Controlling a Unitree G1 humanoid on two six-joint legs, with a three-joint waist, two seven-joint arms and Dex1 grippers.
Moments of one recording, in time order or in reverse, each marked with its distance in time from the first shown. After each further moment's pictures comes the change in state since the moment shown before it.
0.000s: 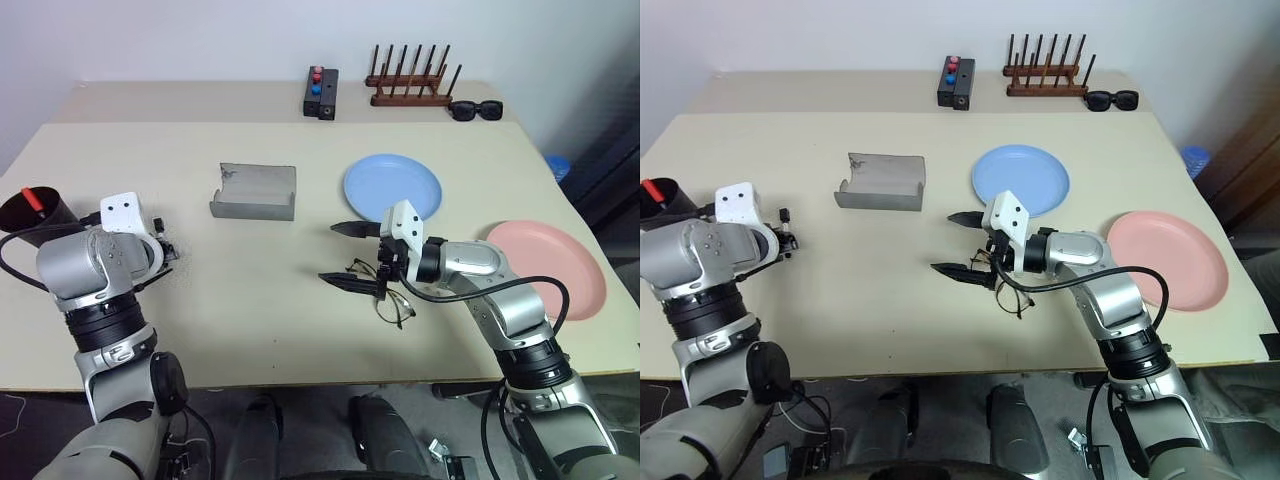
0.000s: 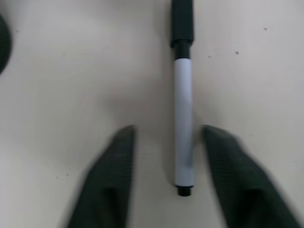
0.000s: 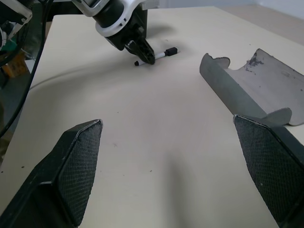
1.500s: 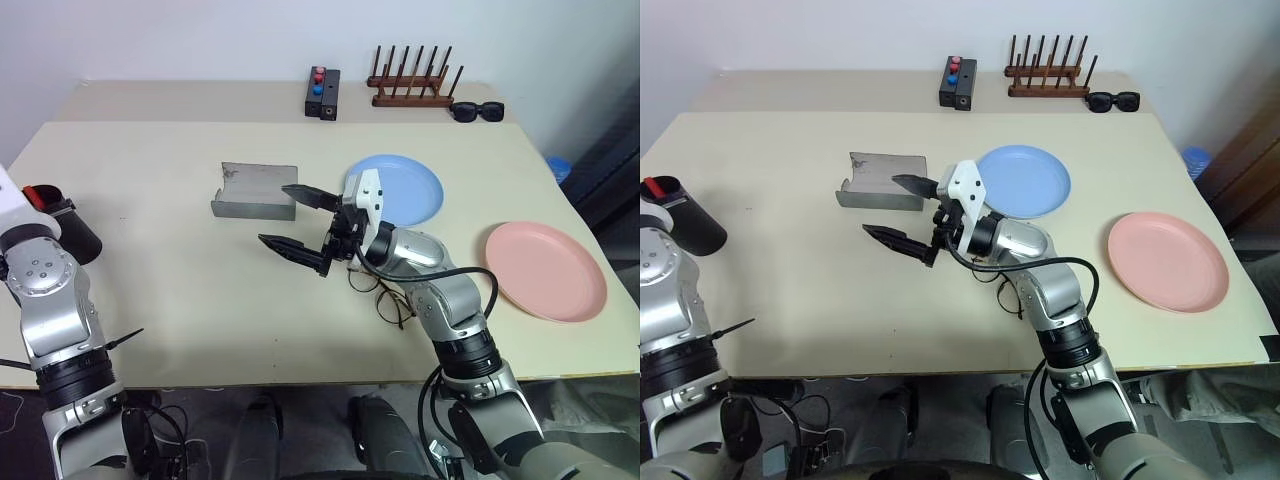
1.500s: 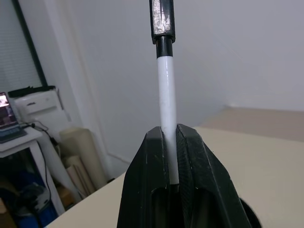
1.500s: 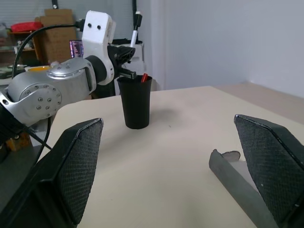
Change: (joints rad) left arm 0.307 0.076 0.059 0.047 0.144 -1.349 0.188; right arm -0.090 0.327 0.021 0.052 0.026 -0.059 -0.161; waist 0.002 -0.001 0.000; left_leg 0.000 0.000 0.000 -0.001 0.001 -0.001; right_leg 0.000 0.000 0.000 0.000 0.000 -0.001
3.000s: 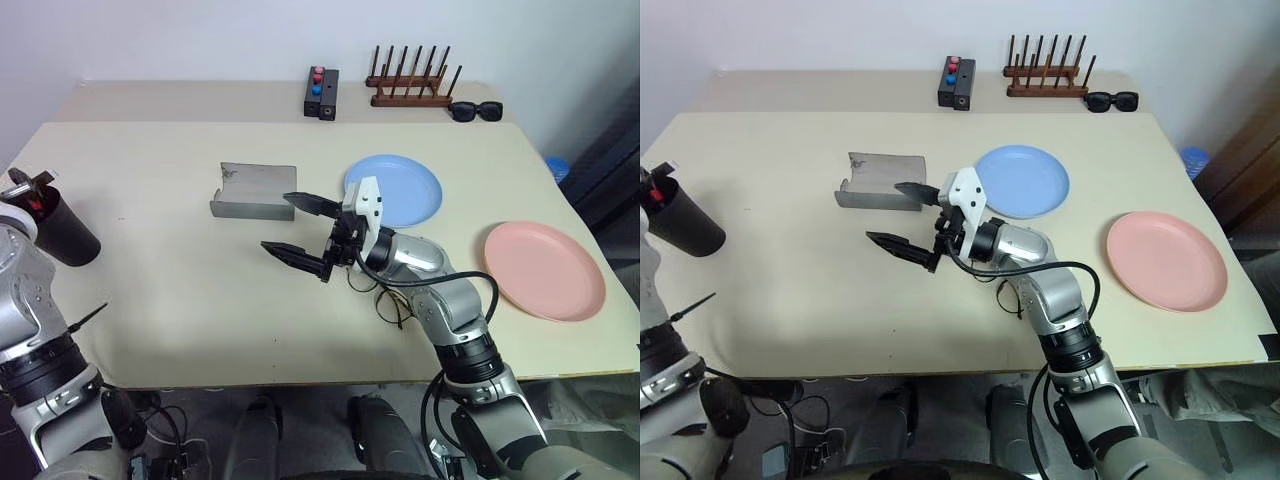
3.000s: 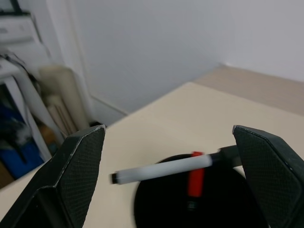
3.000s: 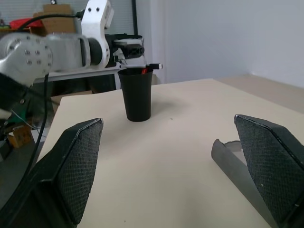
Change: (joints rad) left arm -0.134 0.091 0.129 -0.132 -0.226 0.555 -0.044; right arm 0.021 -0.015 0.011 -0.001 0.000 -0.001 0.003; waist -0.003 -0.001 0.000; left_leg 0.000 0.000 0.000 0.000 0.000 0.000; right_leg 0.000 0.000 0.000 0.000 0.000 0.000
